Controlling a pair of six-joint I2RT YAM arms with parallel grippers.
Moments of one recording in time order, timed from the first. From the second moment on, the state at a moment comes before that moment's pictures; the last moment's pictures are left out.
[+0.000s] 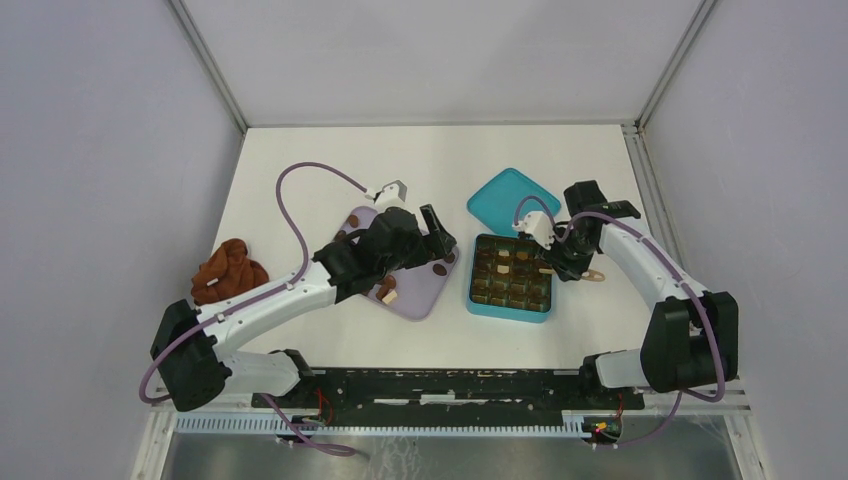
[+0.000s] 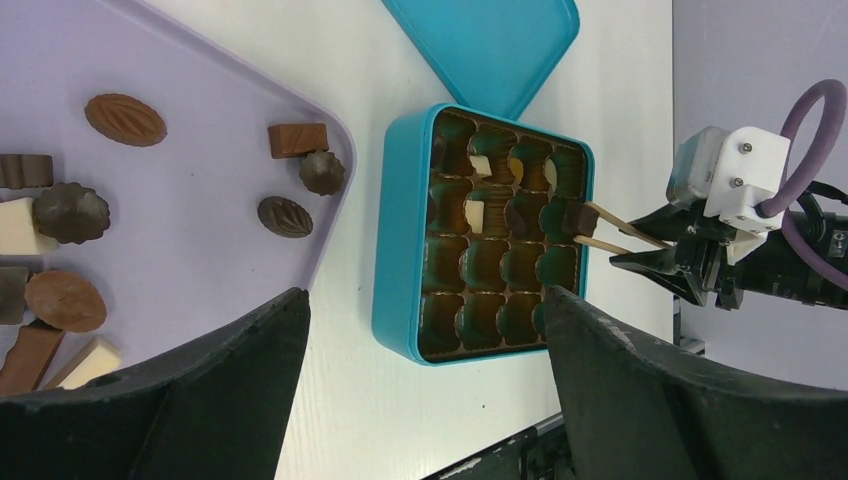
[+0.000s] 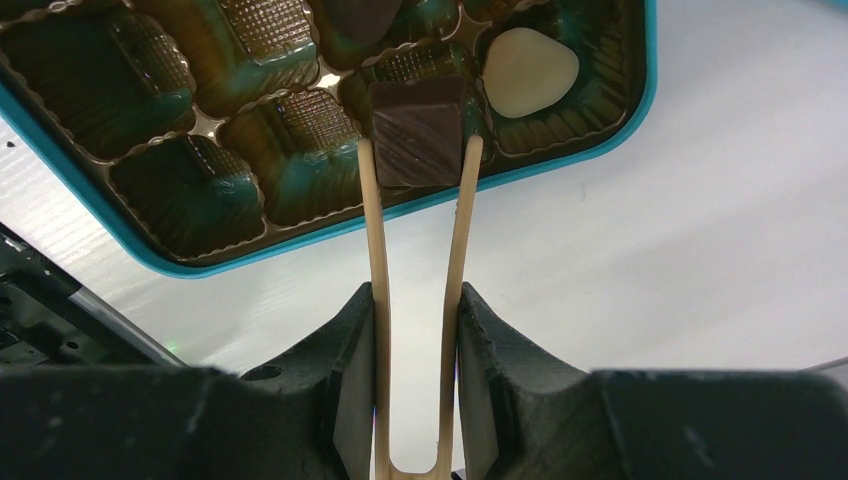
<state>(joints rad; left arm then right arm) -0.89 1.26 0.96 -0.30 -0.29 -0.94 0.15 1.38 0.99 -0.97 -0.20 -0.92</state>
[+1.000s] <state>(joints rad) -0.89 1.26 0.97 -0.31 -0.29 -0.93 0.18 1.38 0.97 -0.96 -0.15 -0.90</state>
